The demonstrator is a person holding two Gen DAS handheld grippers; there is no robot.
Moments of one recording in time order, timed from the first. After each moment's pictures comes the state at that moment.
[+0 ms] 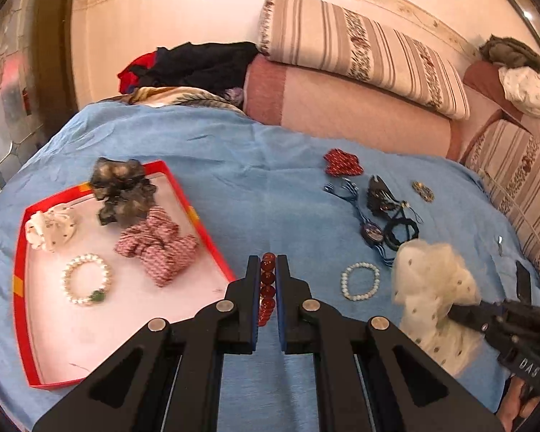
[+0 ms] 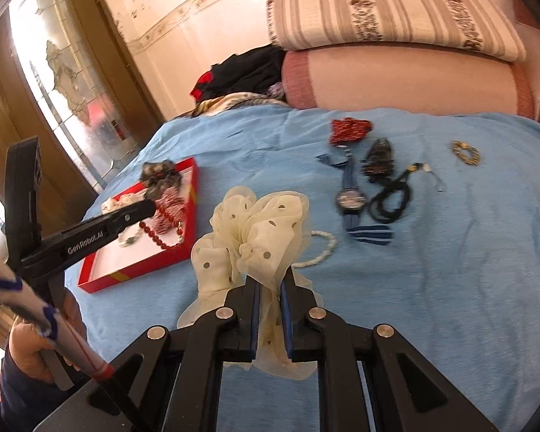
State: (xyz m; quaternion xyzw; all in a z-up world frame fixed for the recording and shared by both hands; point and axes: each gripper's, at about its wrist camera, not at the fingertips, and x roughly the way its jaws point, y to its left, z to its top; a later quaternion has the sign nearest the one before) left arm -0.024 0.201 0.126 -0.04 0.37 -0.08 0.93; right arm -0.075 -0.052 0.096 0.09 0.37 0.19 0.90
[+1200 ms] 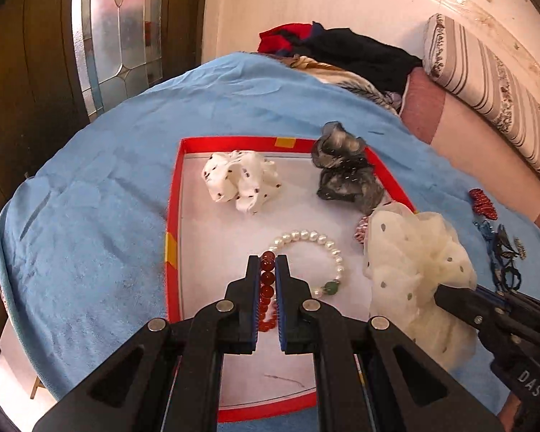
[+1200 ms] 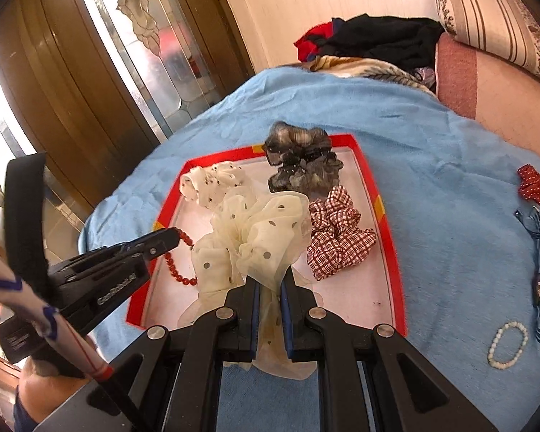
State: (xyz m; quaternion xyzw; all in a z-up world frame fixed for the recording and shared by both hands) left arm -0.027 0.392 0.087 -0.13 0.41 0.11 0.90; right arm 0.006 0.187 0.090 0.01 0.41 0.32 0.85
